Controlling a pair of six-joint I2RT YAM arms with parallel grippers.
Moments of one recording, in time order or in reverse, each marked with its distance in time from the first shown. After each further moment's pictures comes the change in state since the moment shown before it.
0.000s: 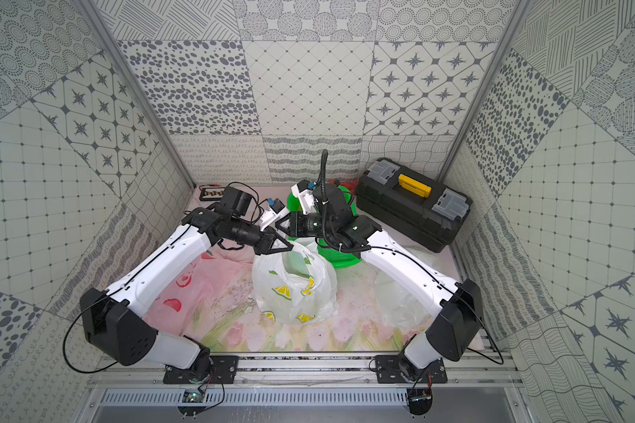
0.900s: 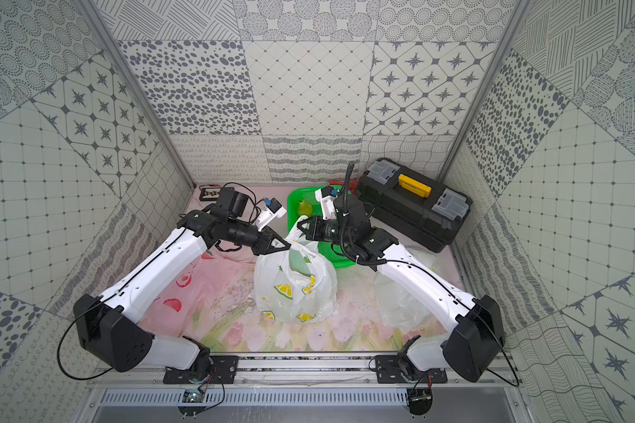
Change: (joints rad) left arm 0.012 -0.039 -0.029 0.028 -0.057 -0.035; right arm -0.078 -0.149 -0.223 0.111 0.059 0.039
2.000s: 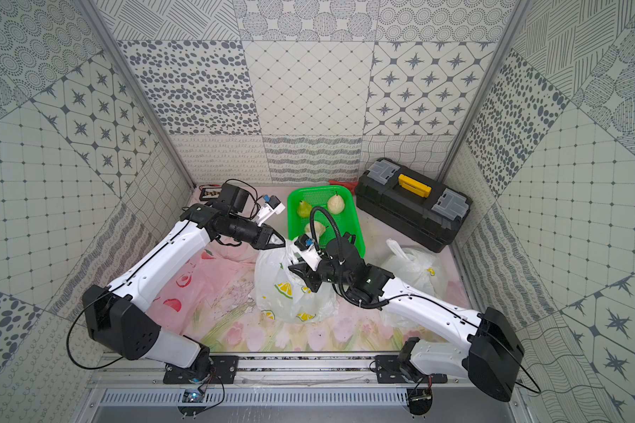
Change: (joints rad) left arm 0.034 0.069 0.070 -0.066 0.032 -0.080; right arm 0.233 -0.162 -0.423 0.233 0.061 -0.784
